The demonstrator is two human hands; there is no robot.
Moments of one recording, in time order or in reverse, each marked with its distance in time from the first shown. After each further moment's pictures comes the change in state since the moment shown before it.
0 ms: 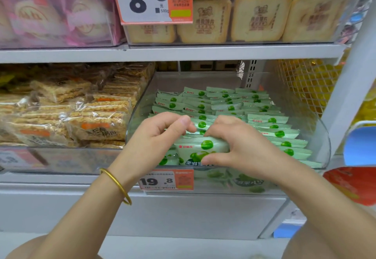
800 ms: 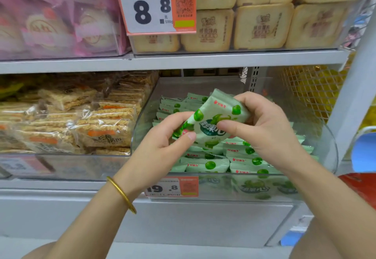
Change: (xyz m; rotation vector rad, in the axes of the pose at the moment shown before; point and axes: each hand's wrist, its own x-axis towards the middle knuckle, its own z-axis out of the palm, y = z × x) left_hand -0.002 0.006 0.001 -0.075 -0.058 0.068; right_hand 0.005 0.004 -0.016 0.737 0.403 0.054
